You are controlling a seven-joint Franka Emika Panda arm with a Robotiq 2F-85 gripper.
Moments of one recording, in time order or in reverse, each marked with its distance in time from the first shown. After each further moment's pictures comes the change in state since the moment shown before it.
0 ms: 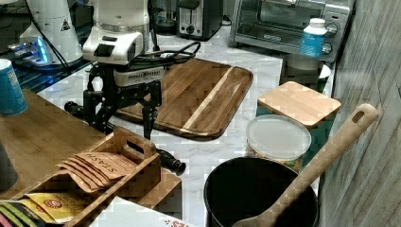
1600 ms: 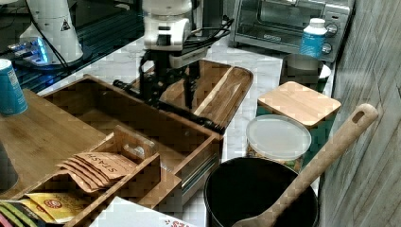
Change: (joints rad) arm 0.036 -0.035 0.173 -0.014 0.115 -0.092 0.030
